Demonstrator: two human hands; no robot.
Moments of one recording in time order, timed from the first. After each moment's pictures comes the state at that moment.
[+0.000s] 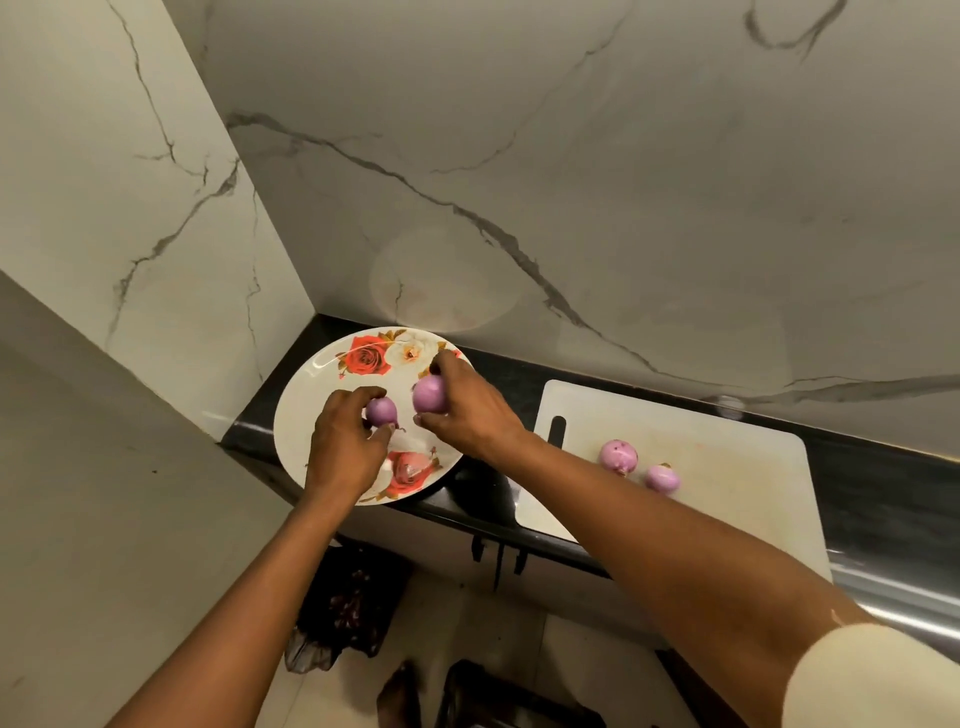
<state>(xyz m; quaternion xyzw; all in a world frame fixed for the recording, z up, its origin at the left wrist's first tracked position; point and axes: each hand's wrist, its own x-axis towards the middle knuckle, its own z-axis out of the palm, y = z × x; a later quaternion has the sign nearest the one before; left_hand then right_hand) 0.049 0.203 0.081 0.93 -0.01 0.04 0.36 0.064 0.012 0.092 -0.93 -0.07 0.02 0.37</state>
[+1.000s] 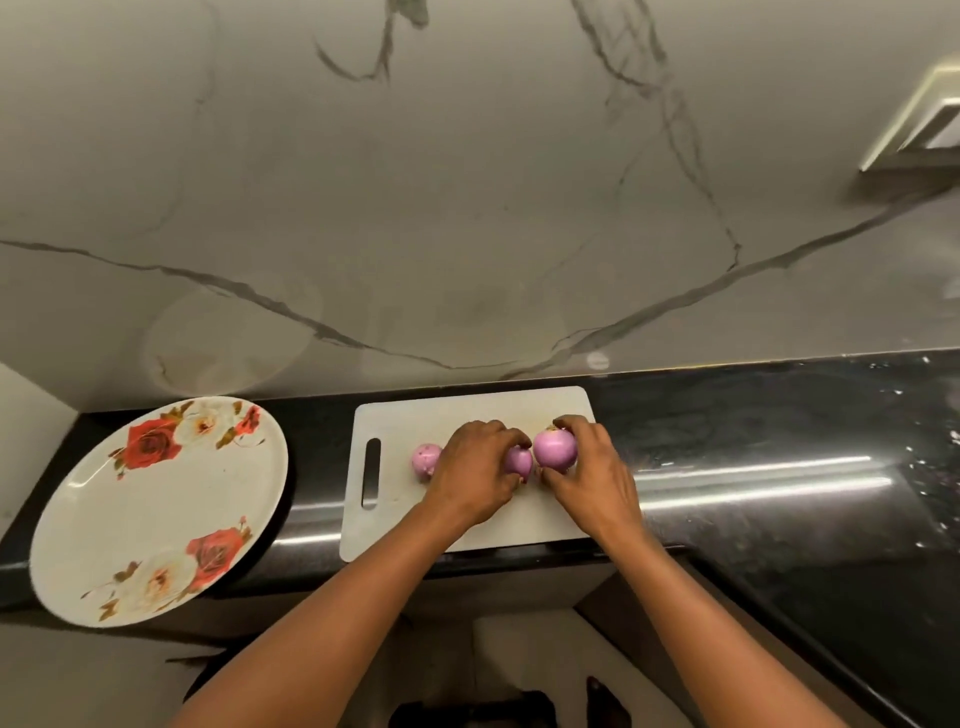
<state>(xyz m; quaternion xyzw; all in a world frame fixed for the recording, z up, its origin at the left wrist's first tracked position) -0.046 -0.124 0.079 0.87 -0.43 -0.08 0.23 -0.166 -0.264 0.066 -0.89 0.30 -0.12 0.33</state>
